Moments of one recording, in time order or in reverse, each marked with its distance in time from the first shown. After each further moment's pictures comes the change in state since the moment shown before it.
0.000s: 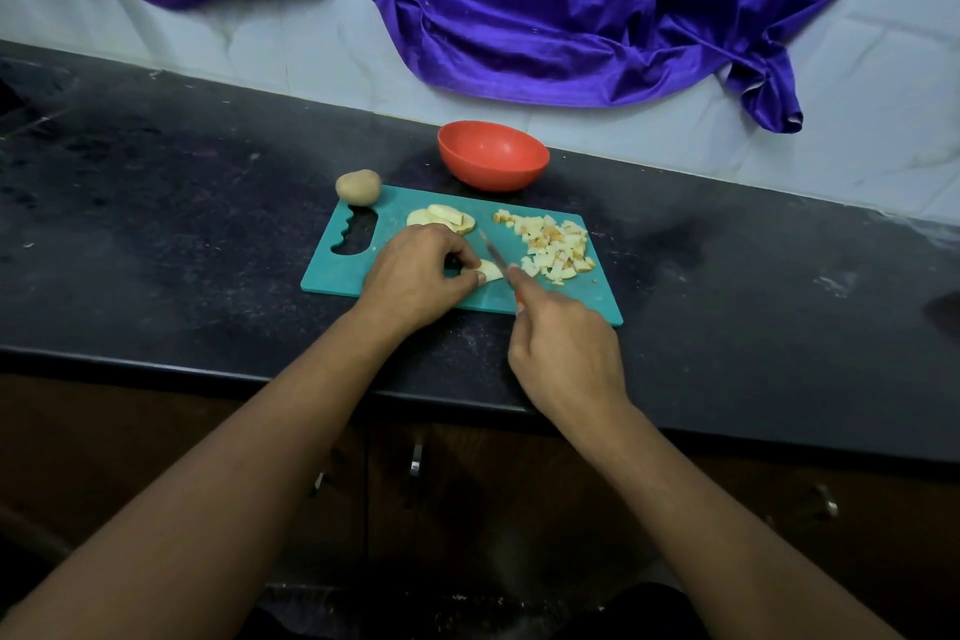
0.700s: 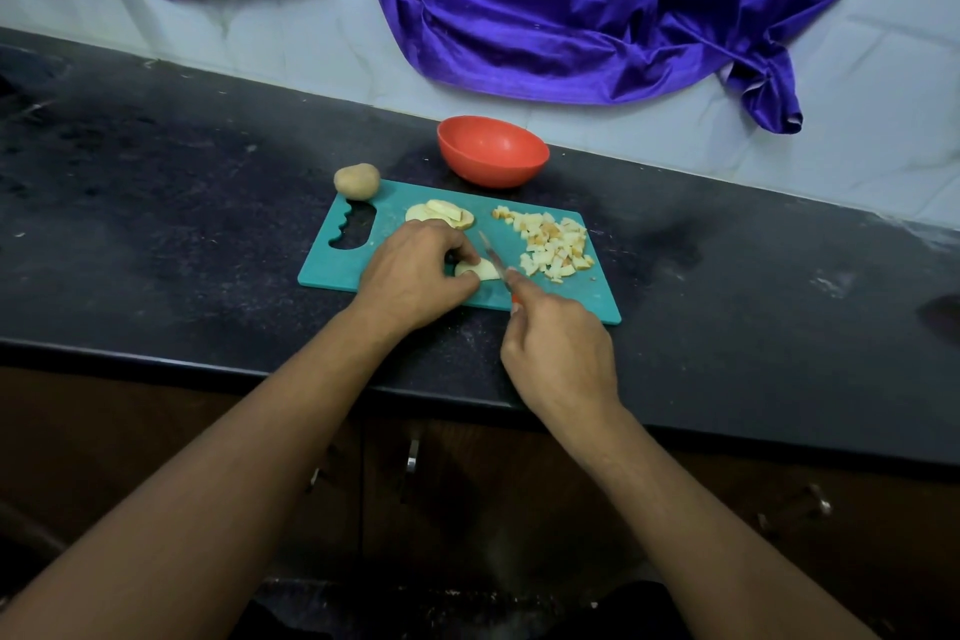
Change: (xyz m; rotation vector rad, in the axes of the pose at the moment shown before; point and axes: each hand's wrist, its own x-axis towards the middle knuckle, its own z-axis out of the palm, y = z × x) left_hand -0.006 0.006 -0.003 0.042 -0.014 -0.008; right_hand -0.003 -0.007 0.000 0.040 0.010 0.033
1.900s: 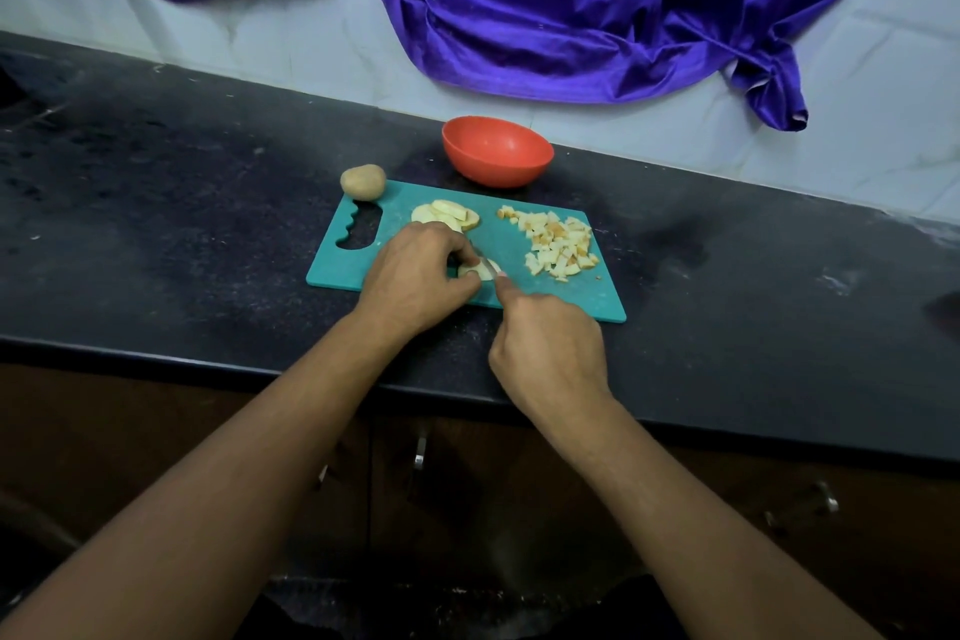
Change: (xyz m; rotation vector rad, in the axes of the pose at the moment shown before) left_hand -0.005 0.002 -0.003 0.025 0.037 -0.008; right_hand 0.006 -0.020 -0.004 -0.231 -0.174 -0.022
